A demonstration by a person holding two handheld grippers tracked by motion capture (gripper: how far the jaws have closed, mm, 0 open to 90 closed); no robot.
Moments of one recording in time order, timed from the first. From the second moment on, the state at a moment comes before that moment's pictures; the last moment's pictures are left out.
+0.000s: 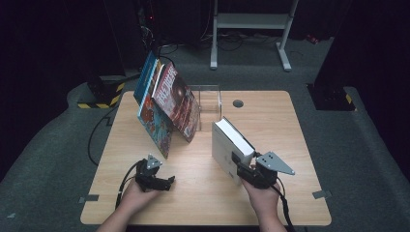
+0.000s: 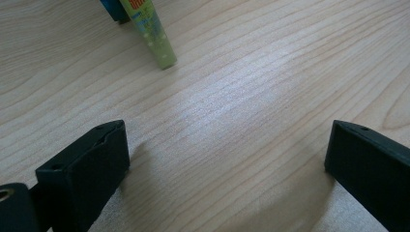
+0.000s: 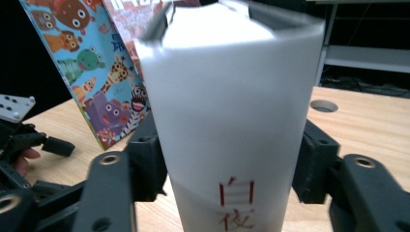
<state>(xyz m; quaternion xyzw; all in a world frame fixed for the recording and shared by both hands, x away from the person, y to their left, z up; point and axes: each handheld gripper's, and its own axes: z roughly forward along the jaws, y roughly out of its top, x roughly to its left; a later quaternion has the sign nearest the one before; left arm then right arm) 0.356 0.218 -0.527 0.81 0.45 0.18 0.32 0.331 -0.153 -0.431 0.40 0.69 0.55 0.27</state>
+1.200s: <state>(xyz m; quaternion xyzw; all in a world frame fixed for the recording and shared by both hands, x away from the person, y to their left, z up) 0.354 0.218 -0.526 0.81 0.45 0.18 0.32 0.327 -0.144 -0.420 0.40 0.71 0.51 0.28</state>
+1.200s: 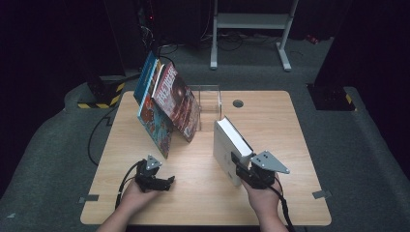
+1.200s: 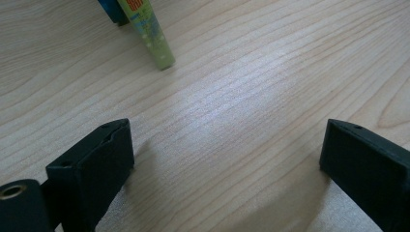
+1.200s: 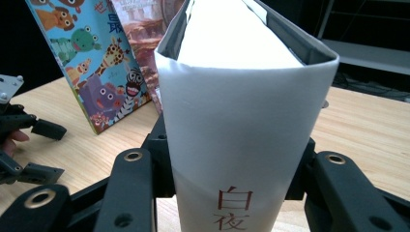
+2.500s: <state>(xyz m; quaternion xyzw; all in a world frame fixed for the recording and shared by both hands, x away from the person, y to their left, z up) 0.355 0.219 -0.526 0.81 0.45 0.18 0.33 0.353 -0.127 -0.386 0.40 0.71 0.50 0.27</state>
